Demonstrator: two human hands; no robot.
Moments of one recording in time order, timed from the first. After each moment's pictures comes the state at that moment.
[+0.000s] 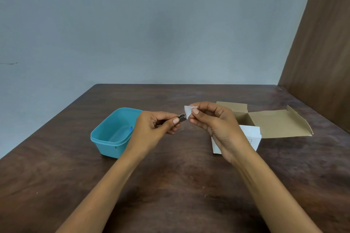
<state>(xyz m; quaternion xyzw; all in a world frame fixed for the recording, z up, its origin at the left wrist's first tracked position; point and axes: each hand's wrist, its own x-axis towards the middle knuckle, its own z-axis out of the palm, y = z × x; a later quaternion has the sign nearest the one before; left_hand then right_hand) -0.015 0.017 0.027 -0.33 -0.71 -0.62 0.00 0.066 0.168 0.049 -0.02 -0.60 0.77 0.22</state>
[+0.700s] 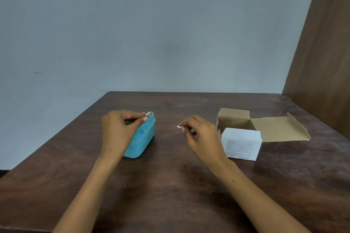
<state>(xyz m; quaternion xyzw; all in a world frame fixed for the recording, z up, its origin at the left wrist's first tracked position) -0.021 -0.053 0.046 -0.19 -0.80 -0.52 0.24 0.049 0.144 0.012 0.07 -0.88 0.26 0.40</state>
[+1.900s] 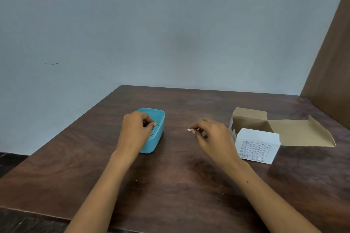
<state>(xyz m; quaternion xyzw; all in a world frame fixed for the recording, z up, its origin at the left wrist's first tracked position) -0.037 -0.053 0.025 -0.15 -0.89 -0.38 0.19 0.045 0.144 0.009 0.05 -0.91 0.23 0.33</state>
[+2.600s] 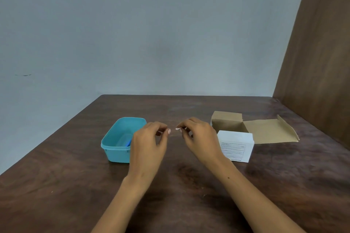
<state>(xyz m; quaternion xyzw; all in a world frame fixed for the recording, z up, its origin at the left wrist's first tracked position) 0.023 0.002 0.023 -0.27 -0.81 -0.42 0.29 0.044 0.155 0.017 0.02 -0.91 0.20 0.36</state>
